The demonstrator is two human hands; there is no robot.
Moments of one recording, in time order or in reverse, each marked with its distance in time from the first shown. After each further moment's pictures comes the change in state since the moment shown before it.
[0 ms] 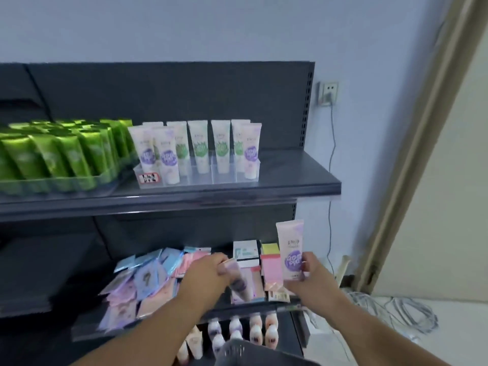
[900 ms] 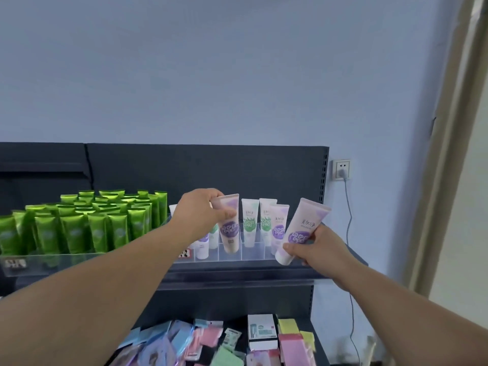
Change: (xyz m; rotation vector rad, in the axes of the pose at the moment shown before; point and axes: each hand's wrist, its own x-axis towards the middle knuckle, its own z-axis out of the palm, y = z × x) left_hand 0.069 0.095 -0.237 0.005 0.412 0.268; right_hand 0.033 -0.214 -0.049 0.022 0.136 -0.357
